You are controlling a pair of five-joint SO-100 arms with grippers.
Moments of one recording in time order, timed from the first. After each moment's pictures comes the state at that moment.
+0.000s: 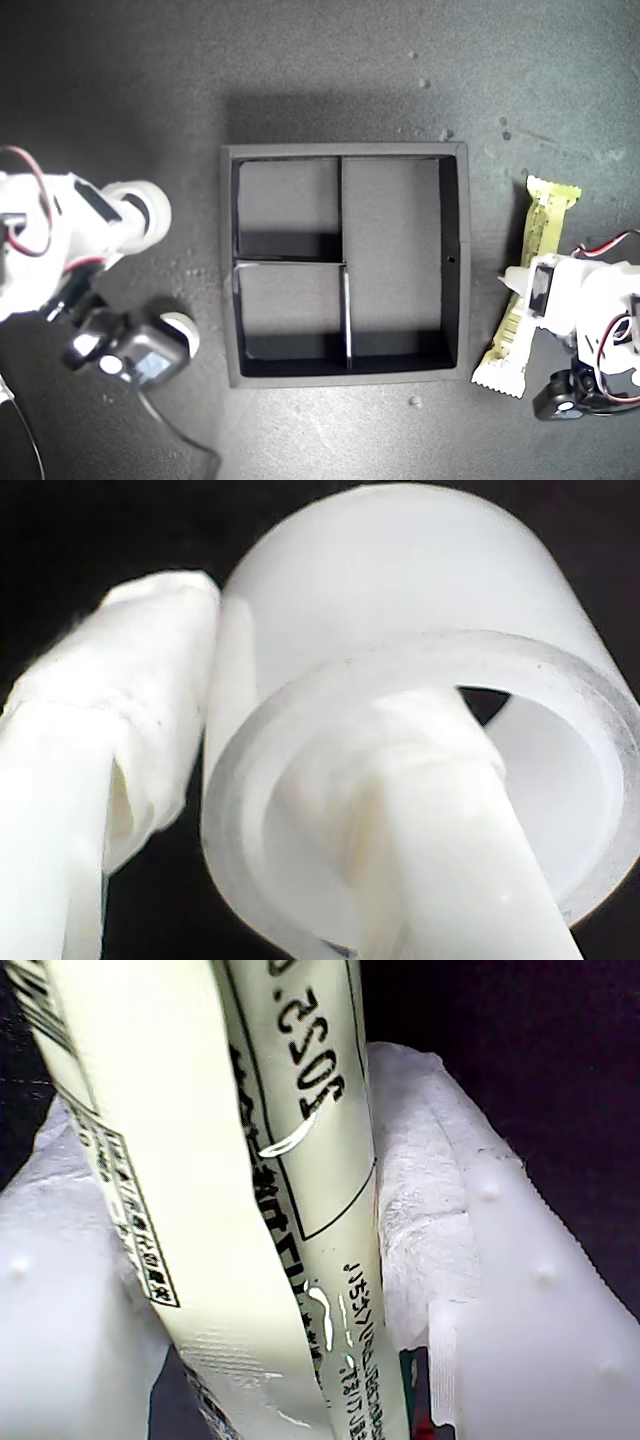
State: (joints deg) arm 0 -2.6 116.4 108.0 79.9 -51.8; arm 1 -12.7 77.9 99.1 60.1 24.2
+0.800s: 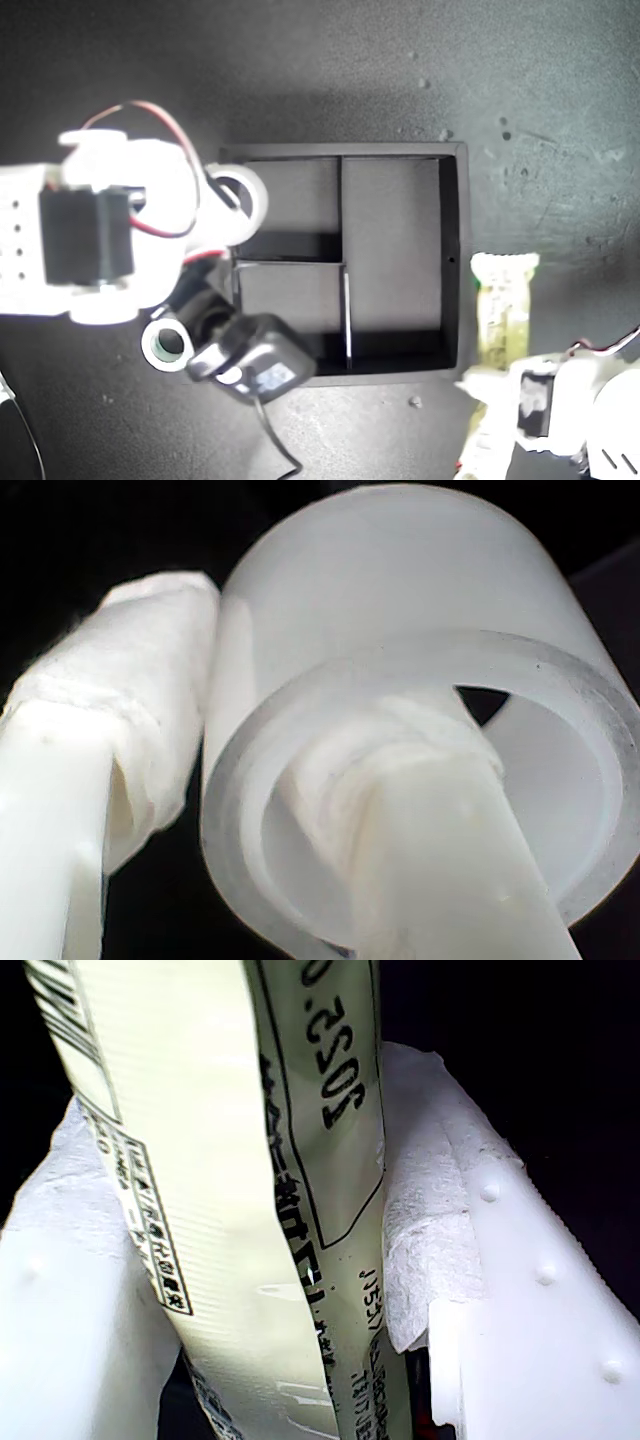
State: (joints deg) arm 0 -1.1 74.0 55.2 95.6 -46.1; arm 1 -17.9 65.3 45.8 79.7 23.6
